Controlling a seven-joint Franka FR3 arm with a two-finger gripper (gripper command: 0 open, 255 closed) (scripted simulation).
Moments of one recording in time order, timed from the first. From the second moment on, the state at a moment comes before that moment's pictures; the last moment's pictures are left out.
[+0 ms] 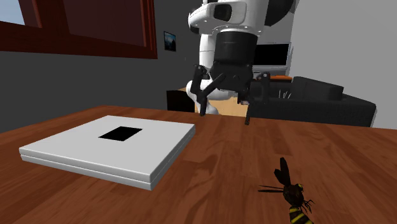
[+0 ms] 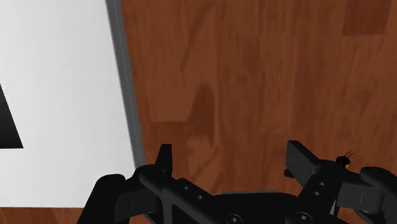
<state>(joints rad) 0.13 -0.05 0.32 -1.92 -0.11 1.91 0.39</state>
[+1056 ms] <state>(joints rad) 0.31 0.47 0.37 -1.40 -0.35 1.85 0.50</state>
